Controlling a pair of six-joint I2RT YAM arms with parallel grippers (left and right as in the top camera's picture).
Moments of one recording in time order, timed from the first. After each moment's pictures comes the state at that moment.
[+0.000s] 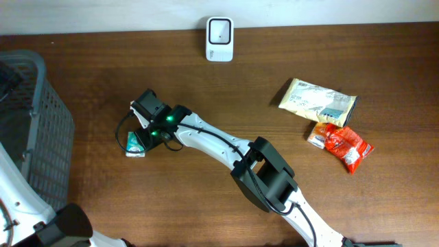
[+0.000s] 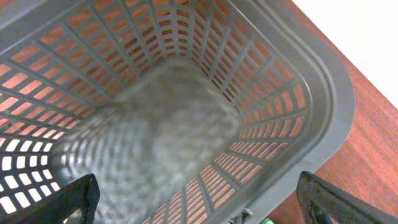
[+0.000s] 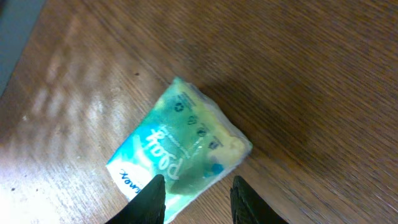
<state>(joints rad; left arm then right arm) 0.52 1.75 2.24 -1.43 -0.21 -0.34 0.88 2.49 2.09 -0.61 -0.30 0.30</state>
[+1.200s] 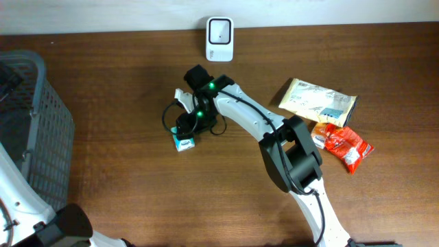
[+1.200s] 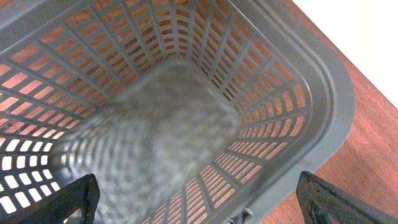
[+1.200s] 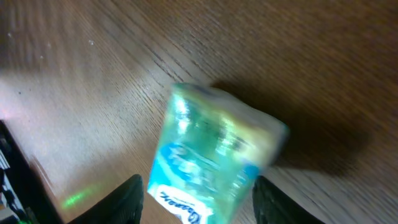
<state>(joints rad) 0.52 1.75 2.24 -1.44 -0.21 -0.34 0.63 2.42 1.99 -0.93 -0.58 0.06</state>
